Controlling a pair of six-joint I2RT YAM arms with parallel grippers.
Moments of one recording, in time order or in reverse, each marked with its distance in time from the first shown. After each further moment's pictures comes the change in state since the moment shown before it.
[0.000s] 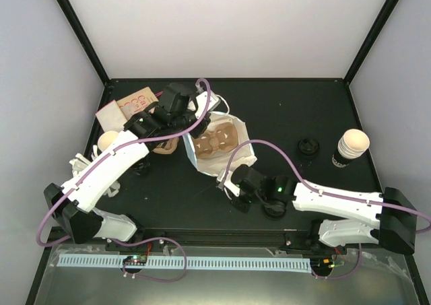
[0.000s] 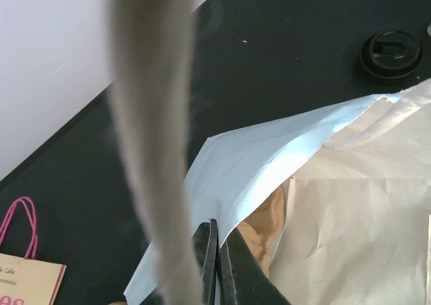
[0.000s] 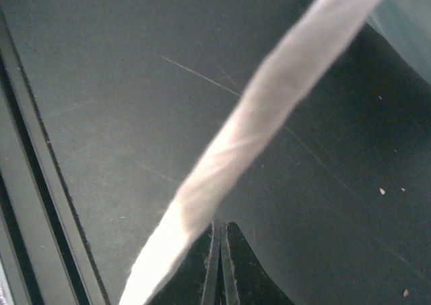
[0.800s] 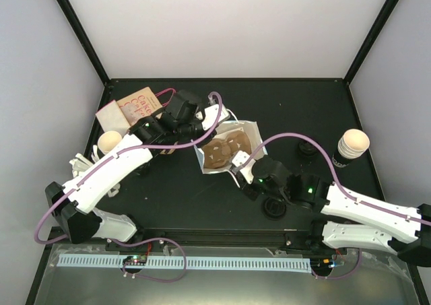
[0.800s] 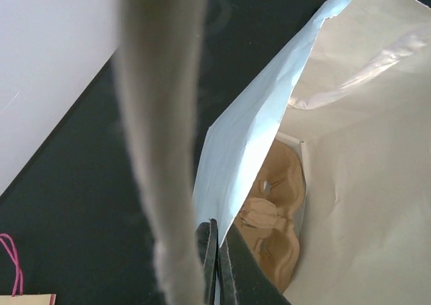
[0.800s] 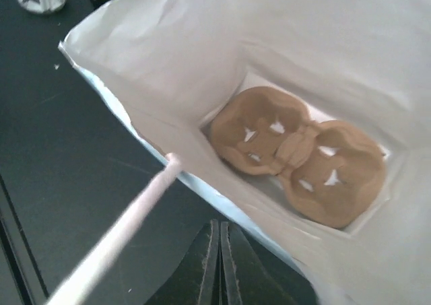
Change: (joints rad) left arm -0.077 -0.002 -0.023 -0.022 0.049 0.125; right arm 0.005 -0.206 0.091 -0.054 0.208 -0.004
